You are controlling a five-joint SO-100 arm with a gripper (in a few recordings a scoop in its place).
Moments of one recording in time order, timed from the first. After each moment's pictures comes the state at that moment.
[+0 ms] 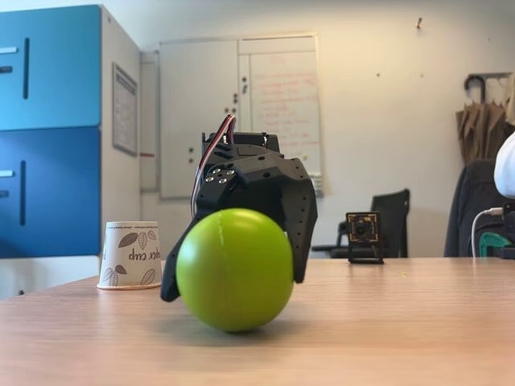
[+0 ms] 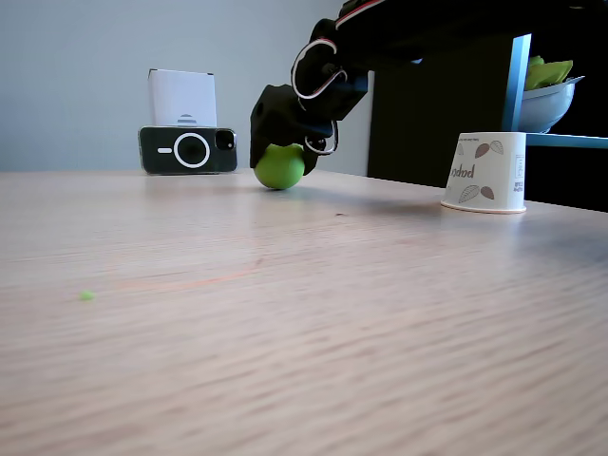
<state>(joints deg) -11.1 17.1 17.0 34.4 104.3</state>
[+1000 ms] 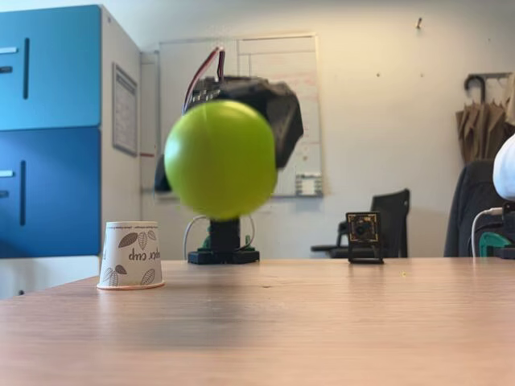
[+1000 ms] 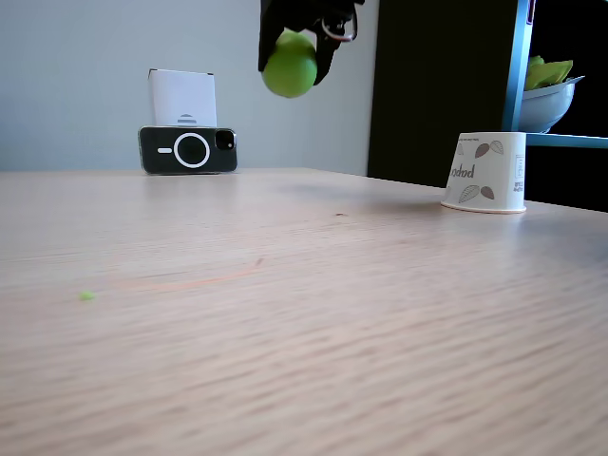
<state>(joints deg) -10.0 43.2 22.6 50.9 101.8</state>
